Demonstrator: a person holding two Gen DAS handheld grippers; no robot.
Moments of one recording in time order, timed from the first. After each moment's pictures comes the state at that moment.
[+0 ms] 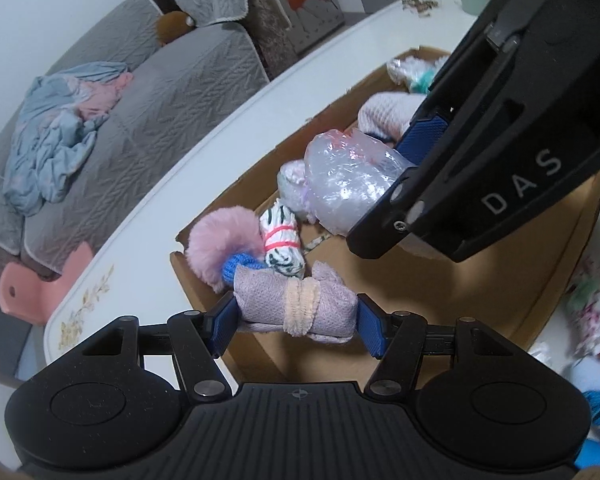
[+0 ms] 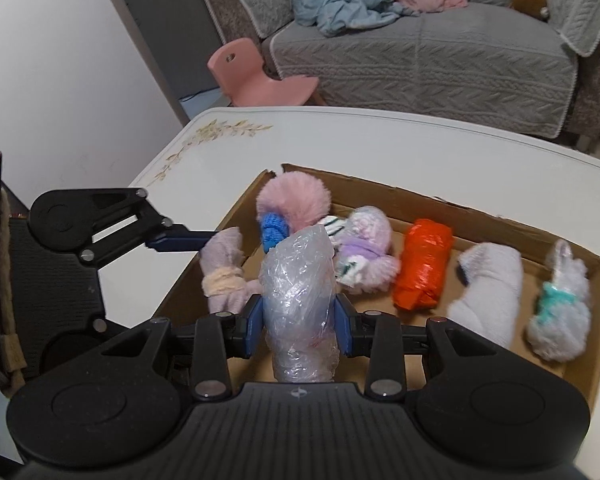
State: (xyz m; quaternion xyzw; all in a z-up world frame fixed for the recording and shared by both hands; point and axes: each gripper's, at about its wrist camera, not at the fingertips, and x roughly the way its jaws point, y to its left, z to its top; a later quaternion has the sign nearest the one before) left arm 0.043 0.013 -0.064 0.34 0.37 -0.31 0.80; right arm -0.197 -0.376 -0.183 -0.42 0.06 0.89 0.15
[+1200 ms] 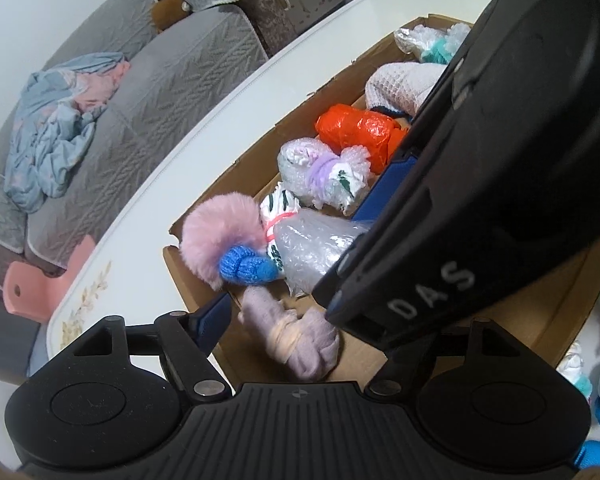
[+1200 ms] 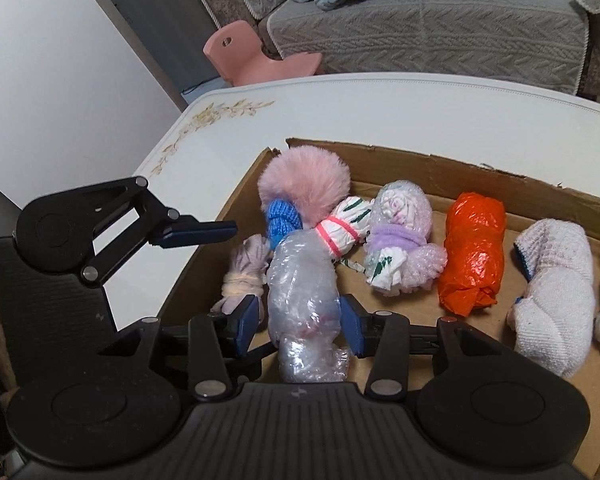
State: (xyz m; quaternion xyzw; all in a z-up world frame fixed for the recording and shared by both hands) left arm 0.052 0.005 -0.077 0.37 0.39 -0.29 0.80; right arm -0.221 -0.363 -0.211 -0.44 0.11 0.88 0.14
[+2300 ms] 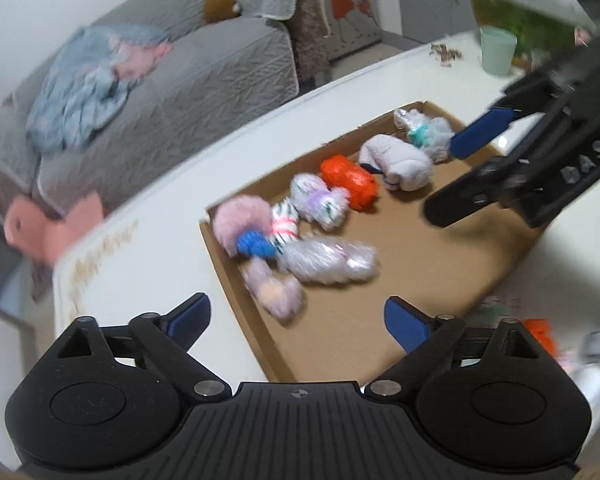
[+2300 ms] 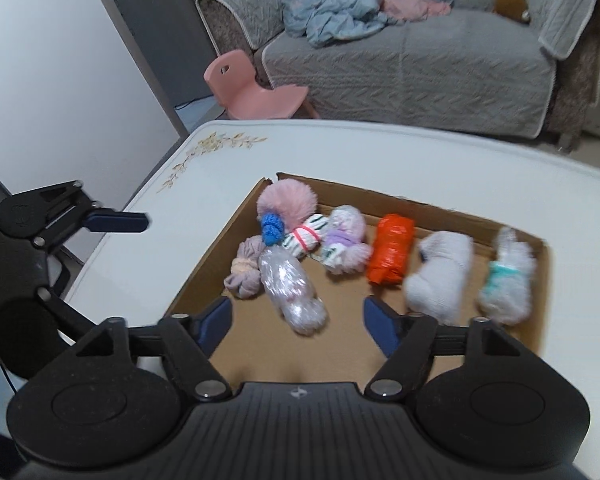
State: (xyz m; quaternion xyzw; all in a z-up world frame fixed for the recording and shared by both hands) left arm -0.001 0.042 0.013 0.23 0.43 -0.26 0.83; right arm -0.145 -0.396 -0.138 -0.41 0.06 0.89 0.17
